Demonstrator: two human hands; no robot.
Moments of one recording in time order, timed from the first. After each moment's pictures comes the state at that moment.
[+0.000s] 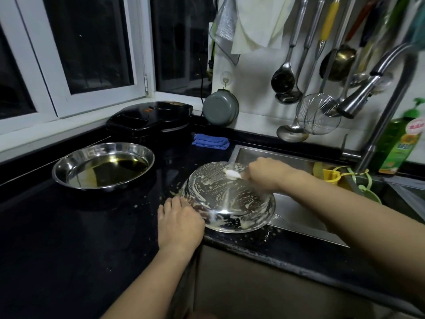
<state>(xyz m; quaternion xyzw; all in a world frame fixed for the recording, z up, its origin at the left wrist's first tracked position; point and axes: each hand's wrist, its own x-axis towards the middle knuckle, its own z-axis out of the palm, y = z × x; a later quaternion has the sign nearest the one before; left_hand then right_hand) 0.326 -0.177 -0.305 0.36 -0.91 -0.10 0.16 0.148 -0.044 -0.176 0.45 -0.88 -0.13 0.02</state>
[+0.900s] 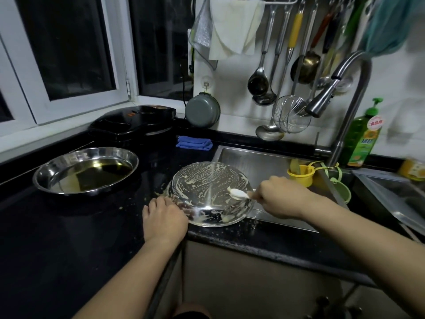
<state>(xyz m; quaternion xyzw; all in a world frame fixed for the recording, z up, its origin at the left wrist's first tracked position) 0.325 -0.175 -0.298 0.36 -0.92 -0.09 0.12 0.190 0.050 -0.188 0.38 -0.92 -0.10 0.02</state>
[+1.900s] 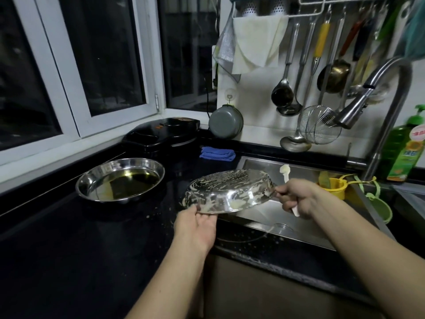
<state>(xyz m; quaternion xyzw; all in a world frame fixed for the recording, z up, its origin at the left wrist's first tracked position) 0.327 -0.143 -0.226 0.25 -0.05 -0.93 0.25 0.120 0.012 -0.205 -0.01 -0.65 0.67 -0.37</state>
